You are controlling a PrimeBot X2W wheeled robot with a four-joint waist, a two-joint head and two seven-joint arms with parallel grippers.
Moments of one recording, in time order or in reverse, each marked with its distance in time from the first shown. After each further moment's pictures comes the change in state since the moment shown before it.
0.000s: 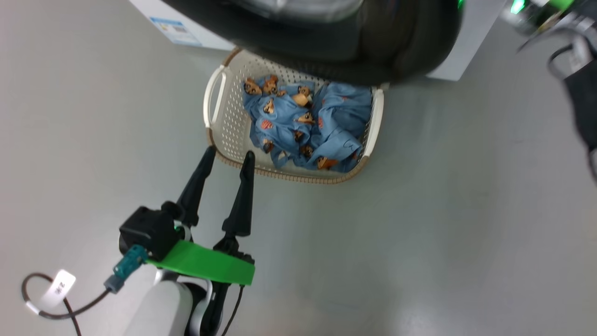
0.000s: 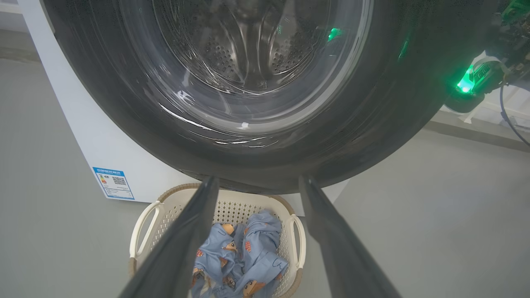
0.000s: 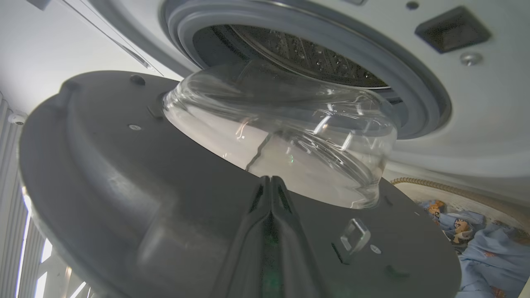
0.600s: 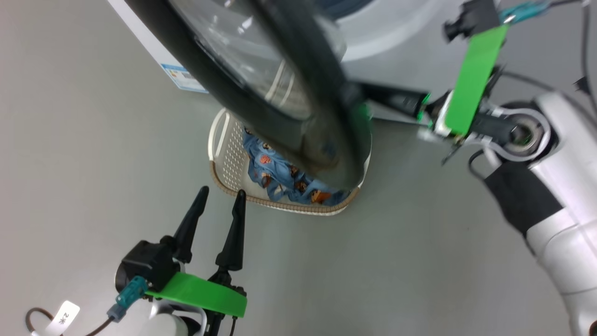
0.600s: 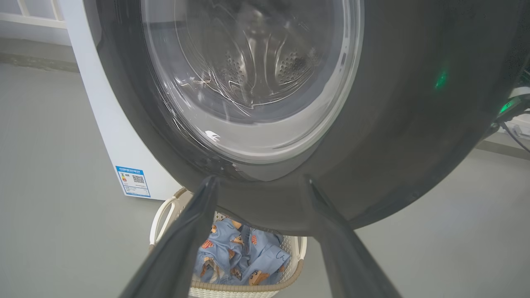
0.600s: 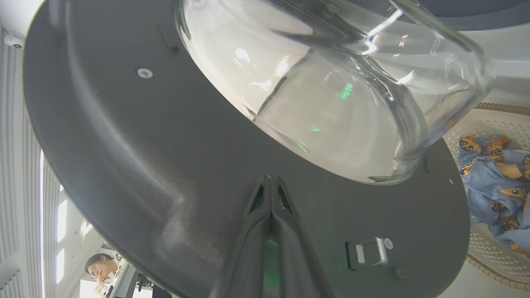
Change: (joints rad) left arm 0.121 0.001 0.038 0.022 0.036 -0.014 0.000; right arm 0.272 0.070 0.107 -0.177 0.000 0.000 0.063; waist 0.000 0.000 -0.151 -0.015
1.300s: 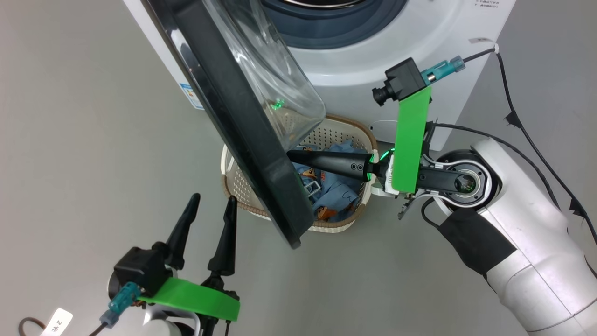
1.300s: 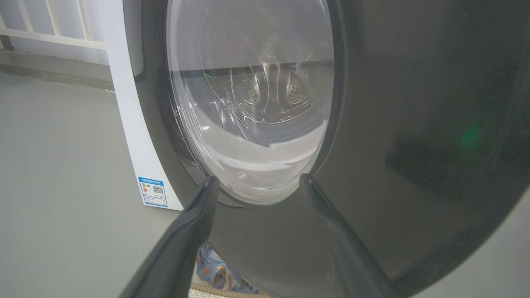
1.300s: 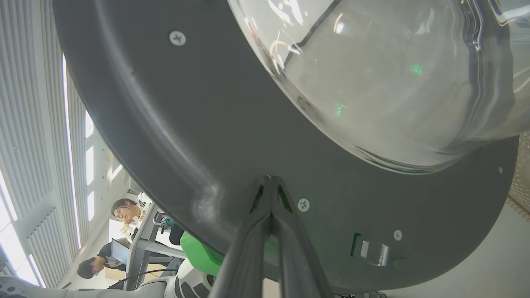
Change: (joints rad) left arm 0.030 0.001 0.029 0.001 0.004 -0.003 0.000; right arm 0.114 0.087 0.091 -0.077 0.000 0.000 0.054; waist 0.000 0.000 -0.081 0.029
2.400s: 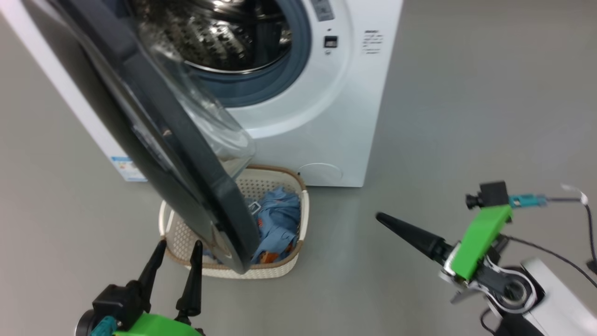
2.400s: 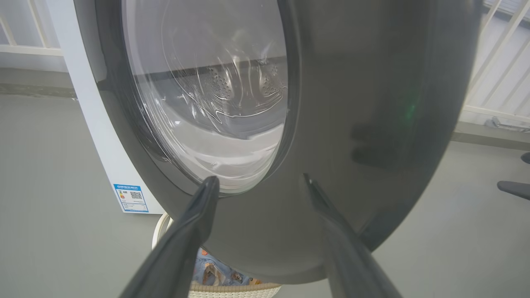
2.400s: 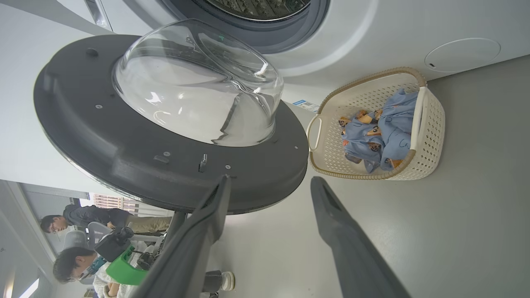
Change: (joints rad) left arm 0.114 0.043 0.105 0.082 0.061 -0.035 0.000; right arm 0.428 -0.136 -0.103 0.009 -0.060 0.000 -0.351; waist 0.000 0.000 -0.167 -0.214
